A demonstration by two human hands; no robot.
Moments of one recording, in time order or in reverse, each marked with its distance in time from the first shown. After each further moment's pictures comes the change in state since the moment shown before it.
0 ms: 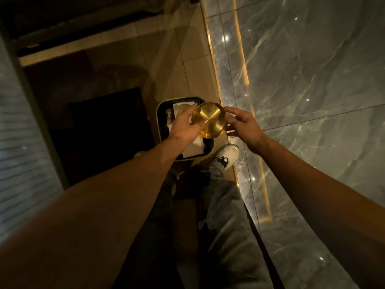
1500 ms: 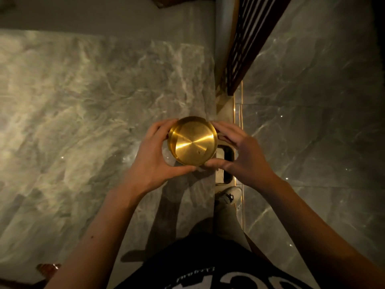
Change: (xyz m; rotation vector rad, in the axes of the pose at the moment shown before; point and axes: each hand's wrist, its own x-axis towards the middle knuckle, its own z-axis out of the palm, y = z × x) left_hand -0.378 0.001 -0.314 0.072 0.396 0.753; right_hand -0.318 -0.303 0.208 -0.601 -0.134 -0.769
